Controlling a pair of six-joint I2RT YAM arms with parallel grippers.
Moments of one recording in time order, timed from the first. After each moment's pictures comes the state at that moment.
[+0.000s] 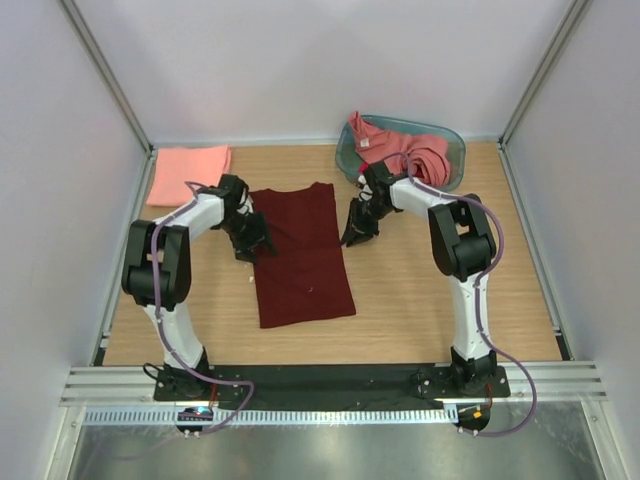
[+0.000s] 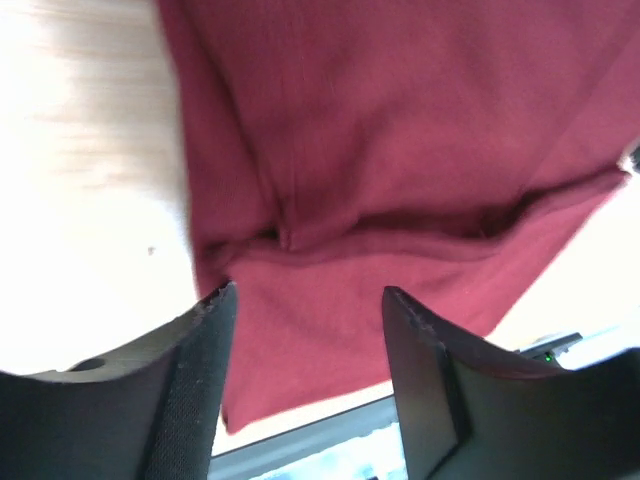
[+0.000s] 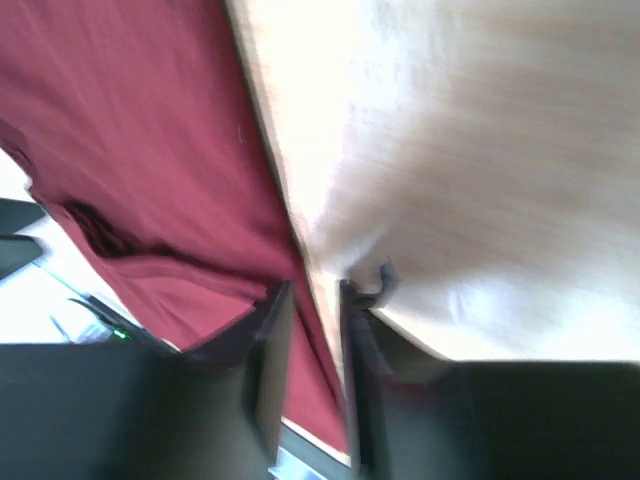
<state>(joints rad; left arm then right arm) -0.19 1.90 1.27 -0.74 0.37 -0.52 0.37 2.20 1.61 -0.66 -0.51 0.53</state>
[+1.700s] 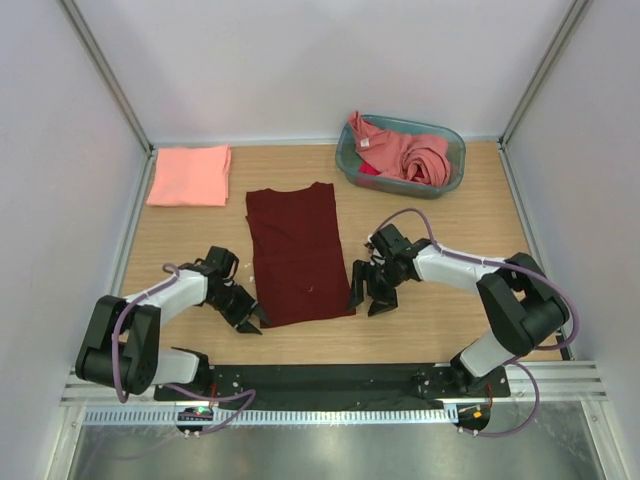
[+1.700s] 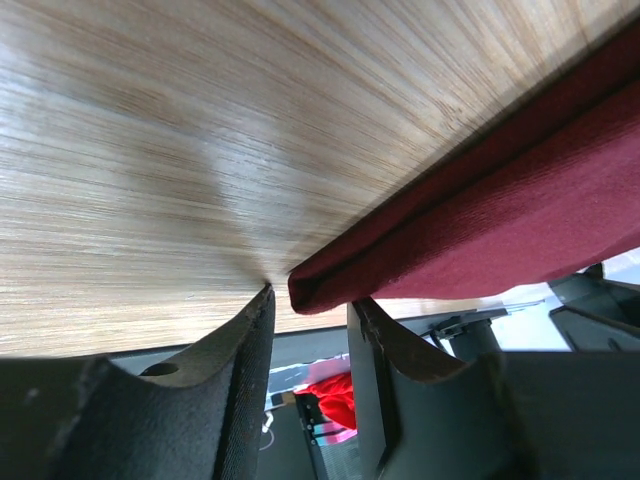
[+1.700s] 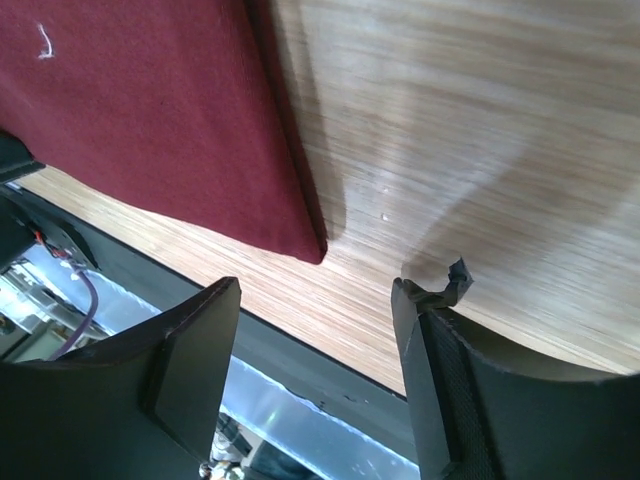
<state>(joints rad) -0.25 1.33 0.52 -0.64 0.41 -1.03 0.57 1.56 0.81 -0.51 -0.44 0.64</state>
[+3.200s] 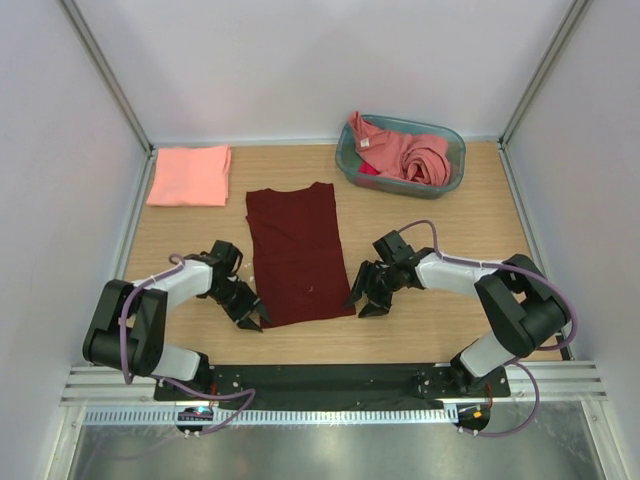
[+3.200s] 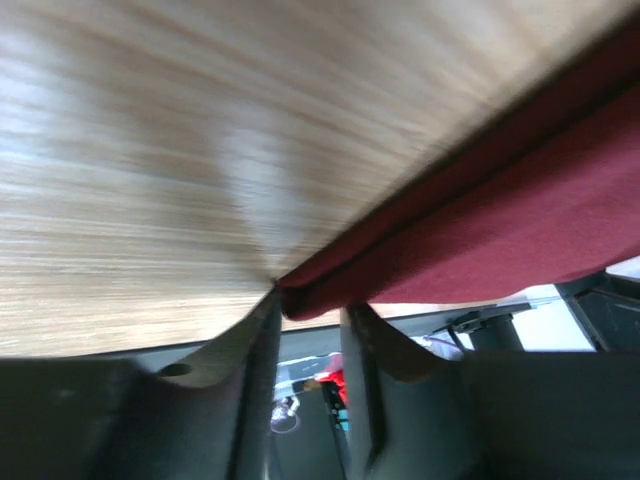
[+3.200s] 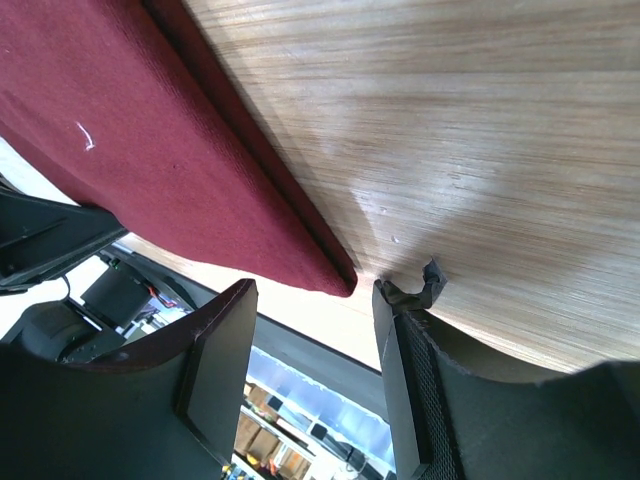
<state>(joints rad) -0.25 1.43 0.59 -0.68 0.41 -0.96 0.58 1.55 0.69 -0.32 -0.44 1.00</state>
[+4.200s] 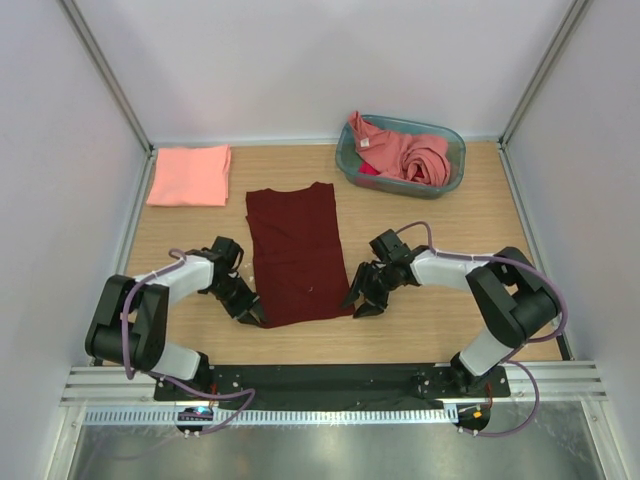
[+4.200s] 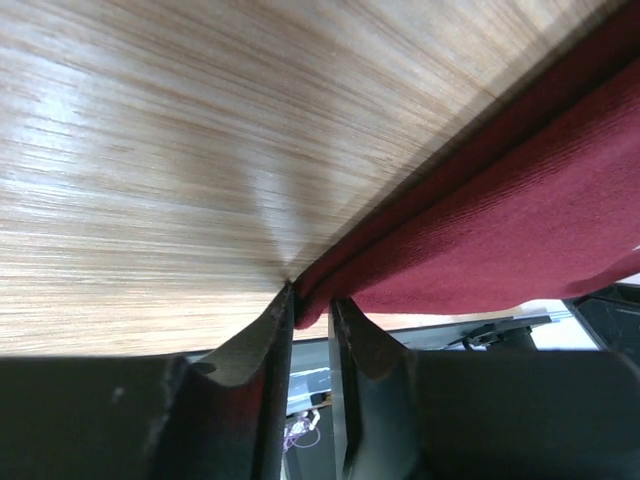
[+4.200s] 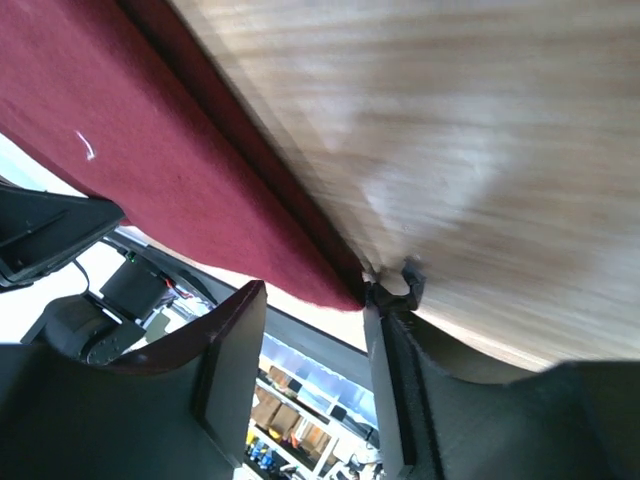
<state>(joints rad) -0.25 1.46 0.63 -0.69 0.37 -0.92 0.58 1.61 0.72 -0.31 -0.49 1.03</state>
